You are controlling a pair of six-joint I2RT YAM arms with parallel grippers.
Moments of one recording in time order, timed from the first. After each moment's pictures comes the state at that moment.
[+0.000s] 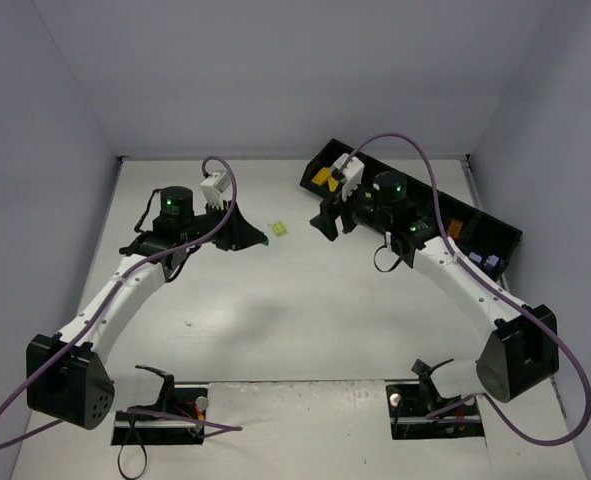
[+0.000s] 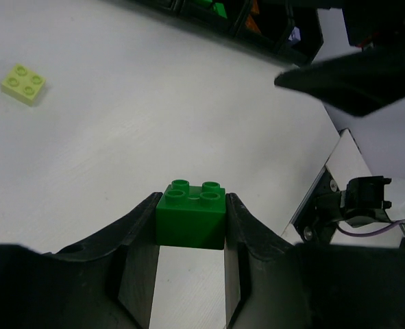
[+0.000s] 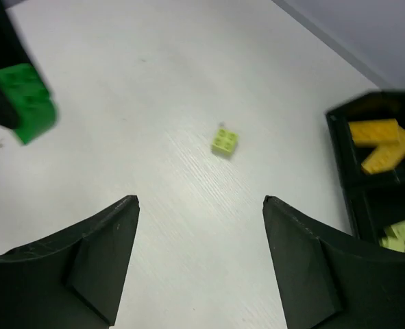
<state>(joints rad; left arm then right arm) -0.29 1.24 0.99 -0.21 0.68 -0.36 0.42 1.38 1.09 -0.09 -0.41 -0.13</state>
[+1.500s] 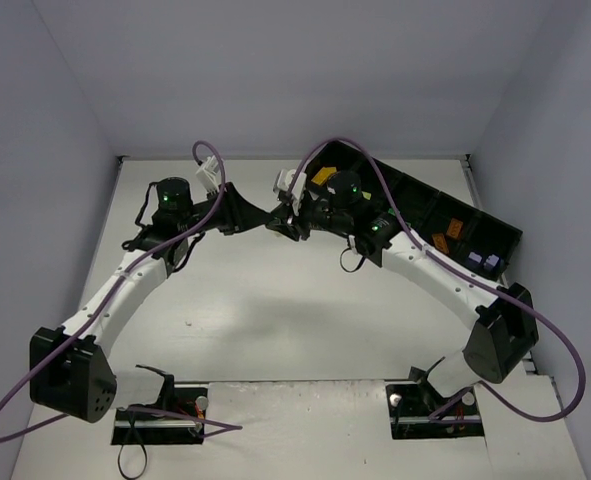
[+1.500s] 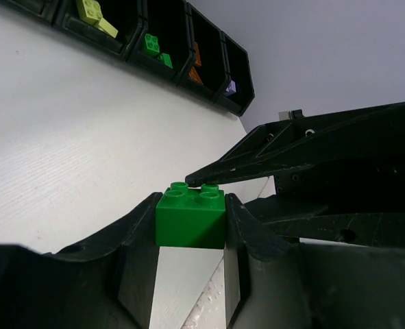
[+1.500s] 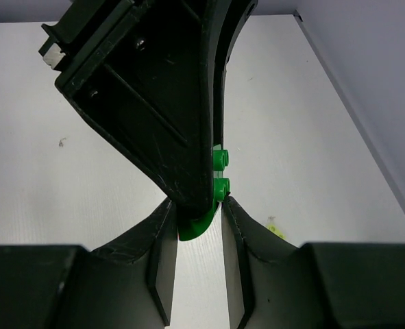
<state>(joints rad) -0.30 1.28 1.02 0.01 0.73 -0.71 0.68 1.50 1.25 -0.04 -0.55 -0.35</state>
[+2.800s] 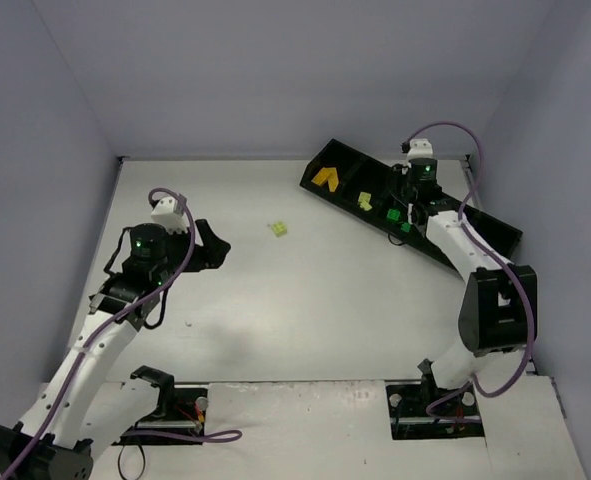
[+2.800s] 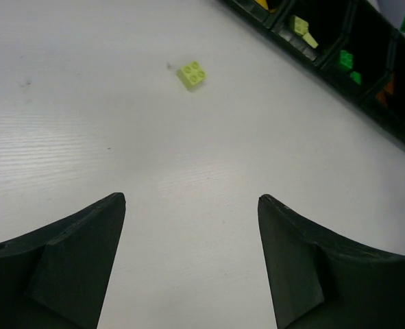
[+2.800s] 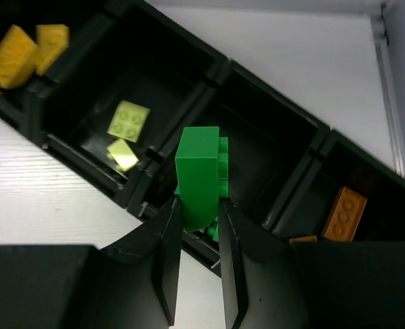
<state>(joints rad) -0.31 0.88 0.86 -0.39 0.15 -0.44 0.15 1.57 1.15 -0.06 0.17 -0.02</state>
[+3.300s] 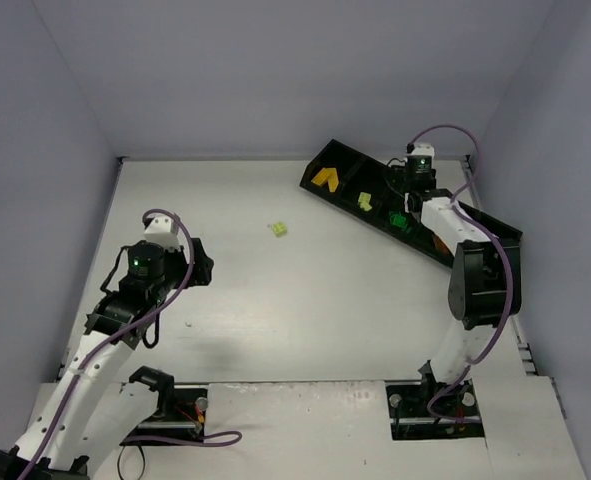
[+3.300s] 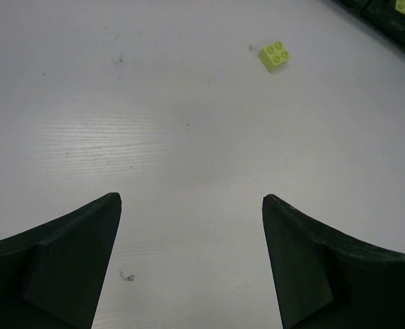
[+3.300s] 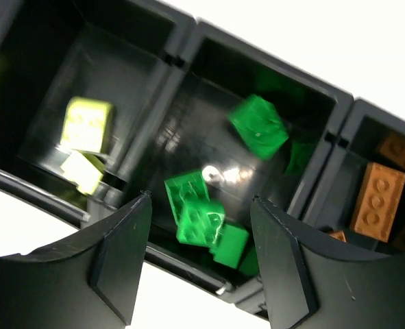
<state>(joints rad) -0.31 0.73 0.77 -0.51 -0.07 -0.30 0.09 1.81 1.28 -0.15 0.22 0.14</state>
